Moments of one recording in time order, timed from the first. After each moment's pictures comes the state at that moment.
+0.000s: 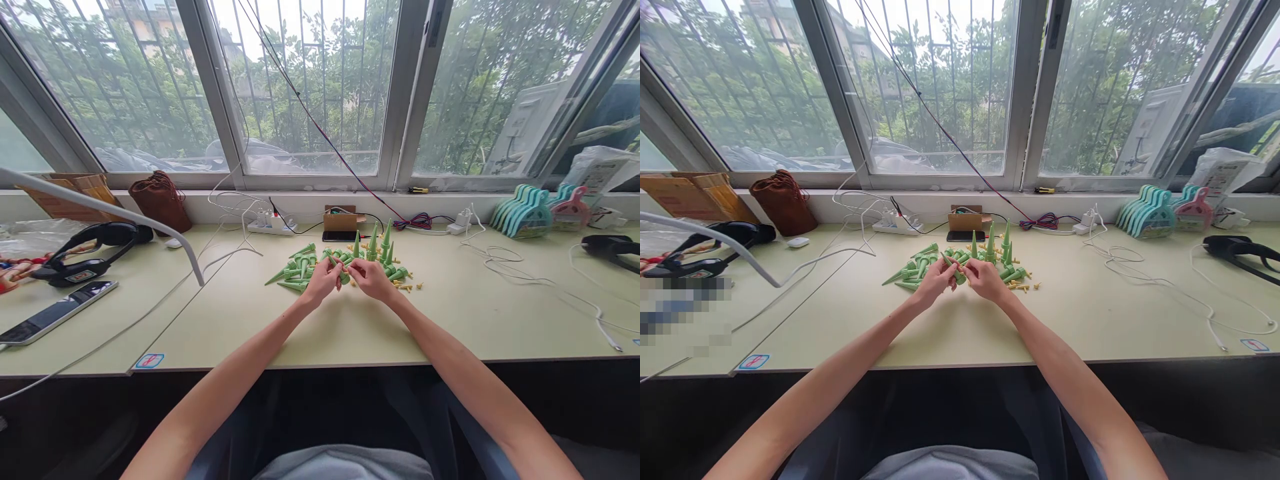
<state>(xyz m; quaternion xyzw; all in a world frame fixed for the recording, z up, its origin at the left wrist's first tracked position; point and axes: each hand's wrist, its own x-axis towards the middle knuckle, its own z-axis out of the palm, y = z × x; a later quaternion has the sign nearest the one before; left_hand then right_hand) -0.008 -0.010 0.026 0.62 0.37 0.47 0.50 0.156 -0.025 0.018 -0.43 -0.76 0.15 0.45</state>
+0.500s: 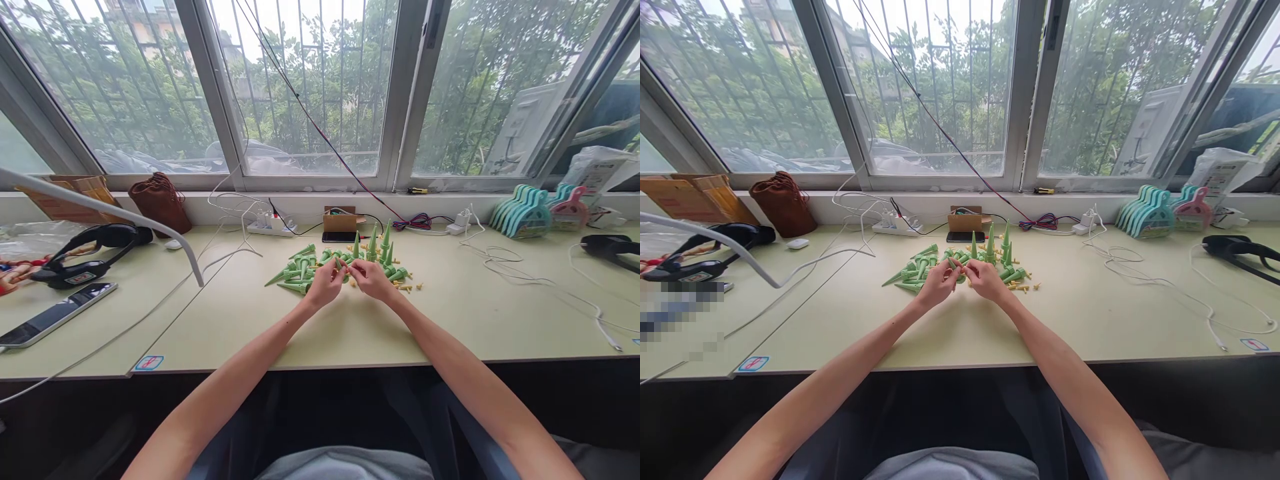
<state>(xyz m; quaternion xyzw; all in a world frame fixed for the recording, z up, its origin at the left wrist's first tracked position) -0.010 -0.011 0.019 0.73 0.37 0.45 0.35 0.156 -0.022 0.017 -0.45 -0.75 0.19 0.44</state>
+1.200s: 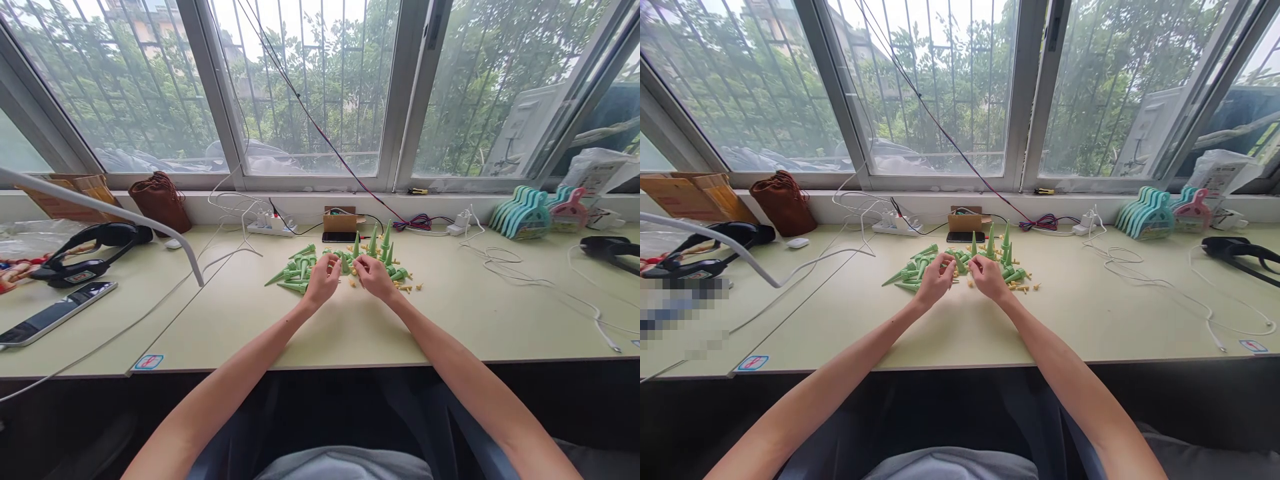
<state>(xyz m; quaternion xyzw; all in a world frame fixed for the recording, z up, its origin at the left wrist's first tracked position) -0.007 -0.012 0.027 0.67 0.40 0.51 0.36 0.157 -0.020 0.017 -0.48 -0.70 0.20 0.50</state>
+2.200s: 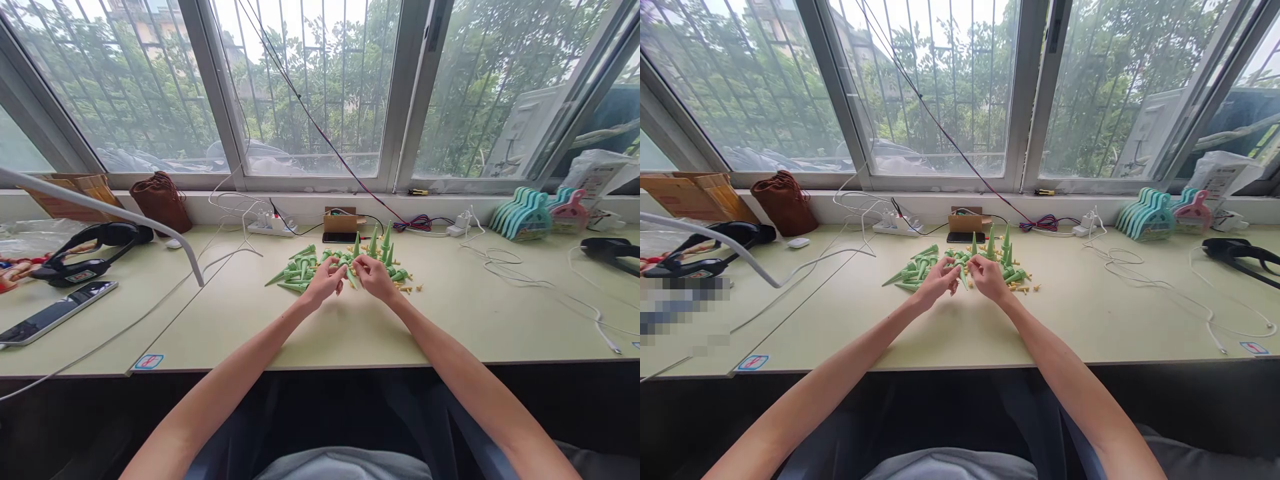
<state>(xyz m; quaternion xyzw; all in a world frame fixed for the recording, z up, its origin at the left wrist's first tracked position) -0.011 -0.015 0.030 0.63 0.37 0.42 0.53 0.158 -0.023 0.018 -0.44 -0.71 0.22 0.51</state>
